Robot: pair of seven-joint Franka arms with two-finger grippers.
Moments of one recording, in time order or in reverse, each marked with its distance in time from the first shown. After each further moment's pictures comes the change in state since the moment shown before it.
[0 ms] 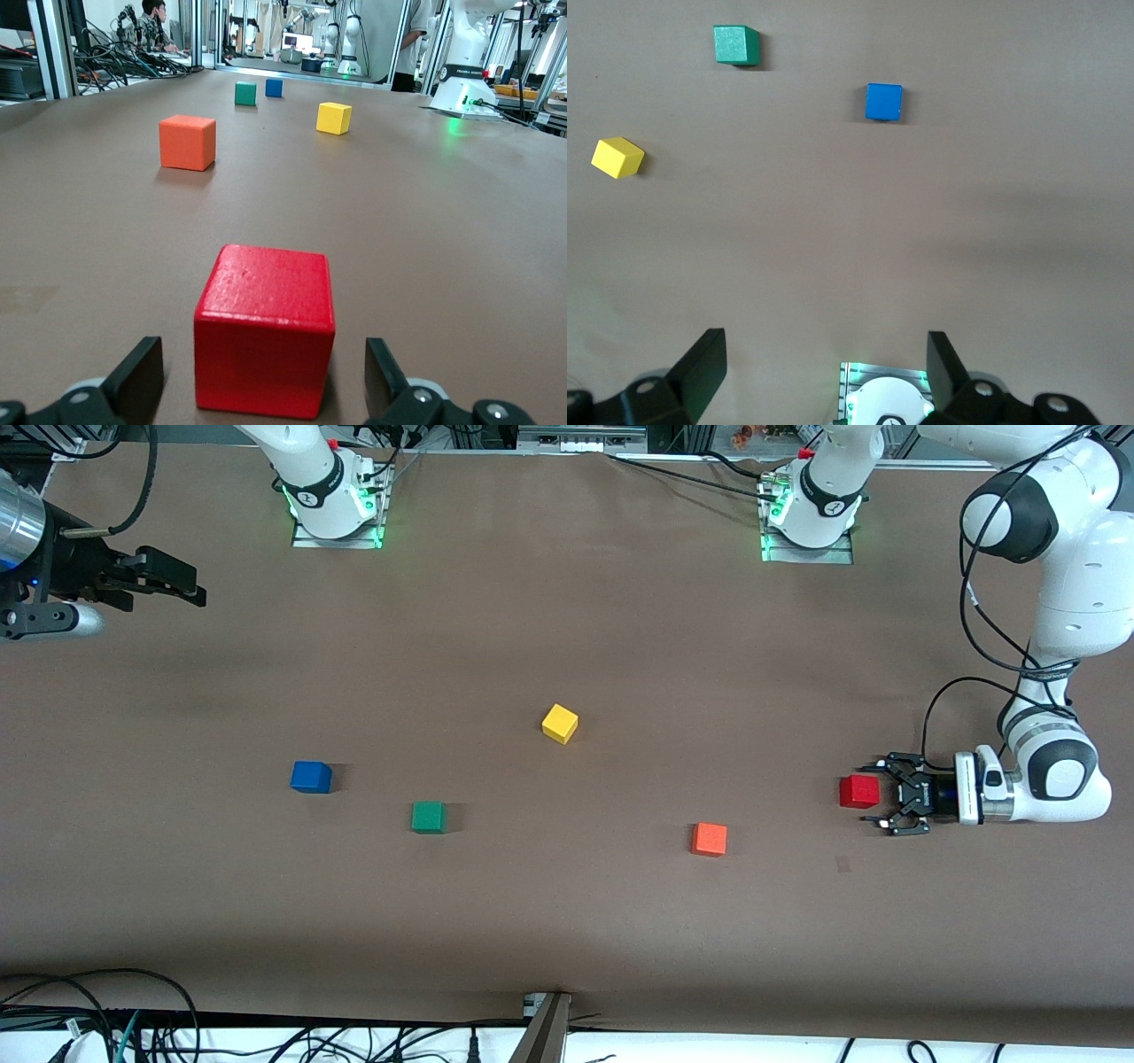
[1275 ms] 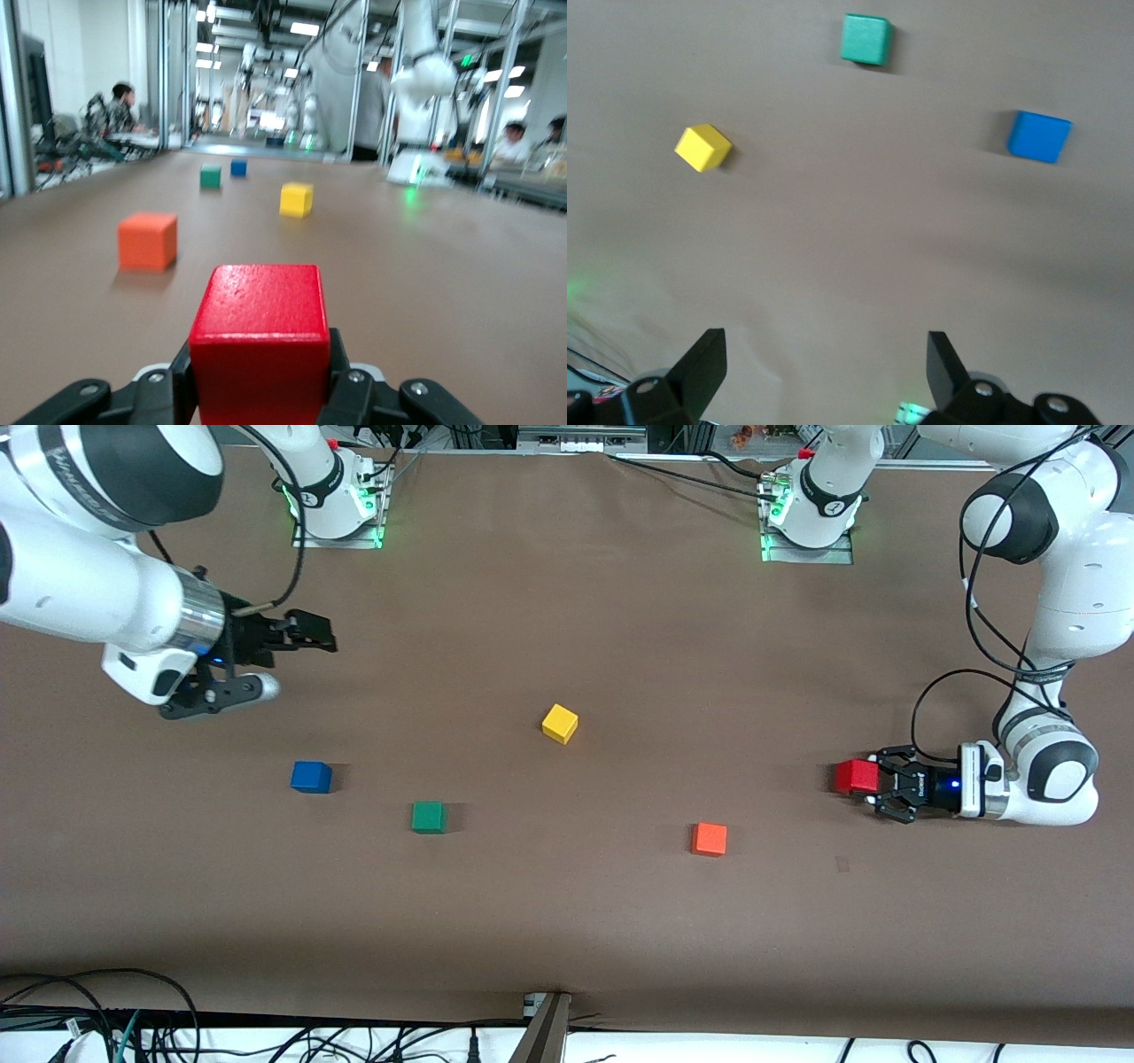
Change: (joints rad) left arm 0.008 0.002 -0.057 0.017 -0.055 -0.216 -0.010; right arm 0.168 0.173 0.010 -0.001 0.160 0.156 0.002
